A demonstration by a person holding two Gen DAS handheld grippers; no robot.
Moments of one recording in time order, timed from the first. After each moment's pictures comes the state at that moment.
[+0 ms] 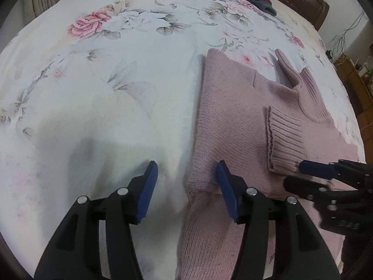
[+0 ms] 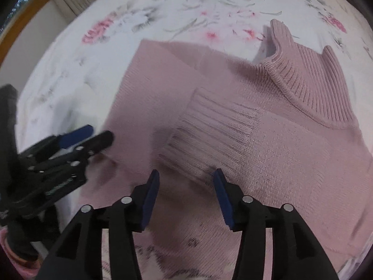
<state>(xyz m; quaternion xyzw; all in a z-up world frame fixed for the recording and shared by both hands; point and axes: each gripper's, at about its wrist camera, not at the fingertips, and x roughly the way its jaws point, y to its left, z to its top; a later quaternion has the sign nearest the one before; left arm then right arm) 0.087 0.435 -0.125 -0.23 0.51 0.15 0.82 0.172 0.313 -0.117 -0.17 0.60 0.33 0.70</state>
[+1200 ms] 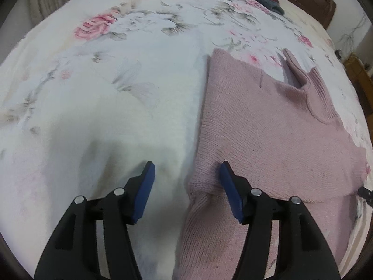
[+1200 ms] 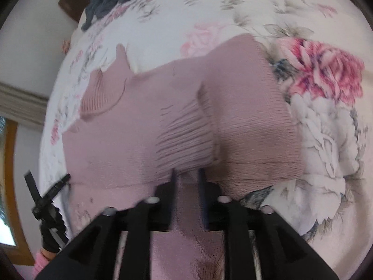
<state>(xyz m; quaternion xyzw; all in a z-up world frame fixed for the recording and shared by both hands) 0.090 0.423 -0.112 -0.21 0.50 0.19 0.82 0.227 -0.027 -0.104 0.15 0.63 0.19 0.74</state>
